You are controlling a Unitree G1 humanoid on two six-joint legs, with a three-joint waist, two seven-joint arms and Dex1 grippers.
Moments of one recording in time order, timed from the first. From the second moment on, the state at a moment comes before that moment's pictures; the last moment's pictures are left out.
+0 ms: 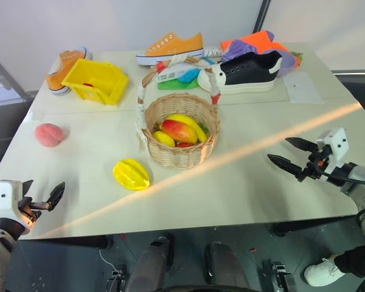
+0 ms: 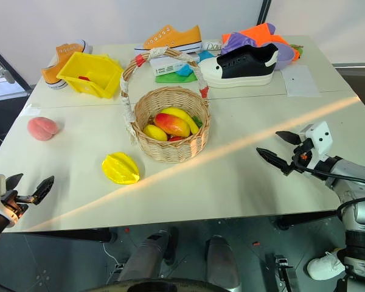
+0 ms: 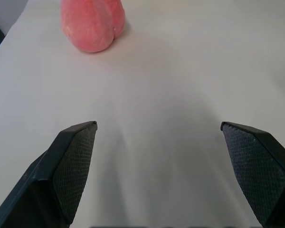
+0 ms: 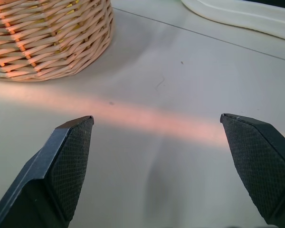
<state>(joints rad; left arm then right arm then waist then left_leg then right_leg) 0.35 0.54 0.64 -0.29 -0.45 0.41 -0.50 -0.13 -0.78 -0.34 0.02 0.45 0.33 0.95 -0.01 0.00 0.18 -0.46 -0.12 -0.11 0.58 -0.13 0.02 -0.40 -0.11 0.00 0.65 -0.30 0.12</state>
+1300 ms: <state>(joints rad) -0.33 0.65 0.44 0.20 -0.25 0.47 -0.24 -0.35 -0.72 -0.09 -0.61 0.83 0.68 0.89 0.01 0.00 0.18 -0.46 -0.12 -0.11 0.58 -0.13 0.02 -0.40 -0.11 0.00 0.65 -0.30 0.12</state>
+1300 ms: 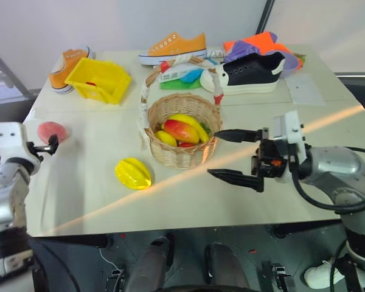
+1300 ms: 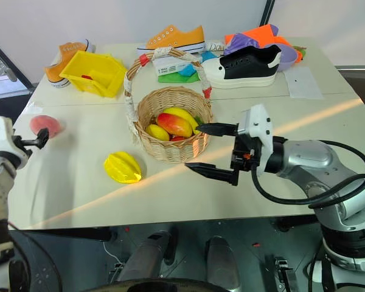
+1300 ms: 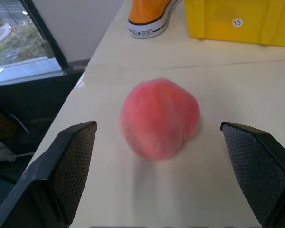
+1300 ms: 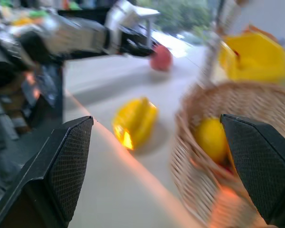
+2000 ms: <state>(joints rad) -0.68 0.67 0.34 0.83 -0.16 0.23 -0.26 -0.23 -0.71 -0.05 -0.67 0.83 0.64 0.86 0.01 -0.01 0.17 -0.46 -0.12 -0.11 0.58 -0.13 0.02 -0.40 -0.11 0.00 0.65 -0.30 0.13</state>
